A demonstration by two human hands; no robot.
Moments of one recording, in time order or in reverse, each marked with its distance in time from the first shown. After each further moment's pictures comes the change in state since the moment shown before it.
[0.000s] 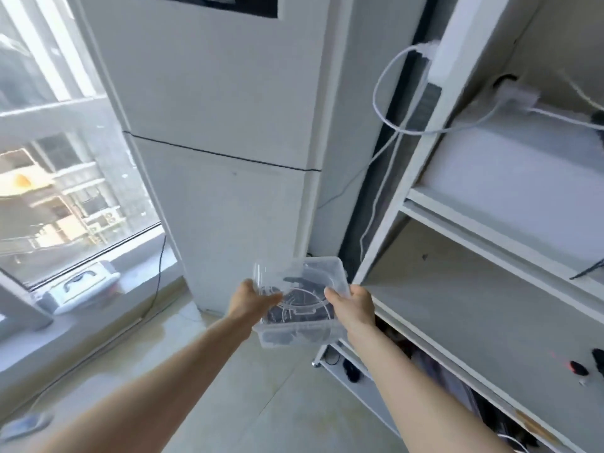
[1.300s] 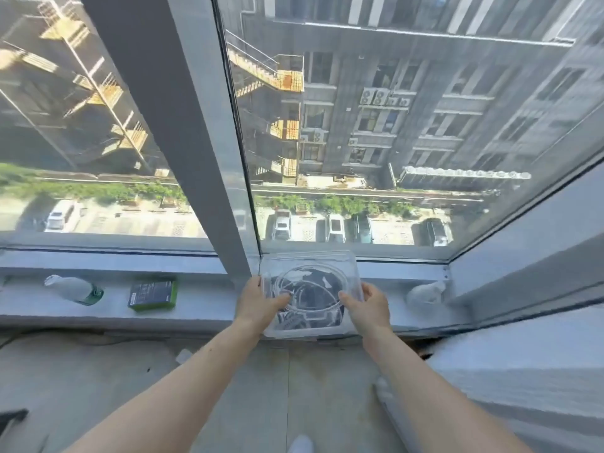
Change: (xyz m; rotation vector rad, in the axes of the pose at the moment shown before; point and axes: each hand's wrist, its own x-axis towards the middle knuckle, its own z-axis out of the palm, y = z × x) left_hand 0.404 -0.219 -0.580 -0.359 0.634 -0.354; right_hand 0.065 -0.232 0.807 -0.344 -0.779 -0.178
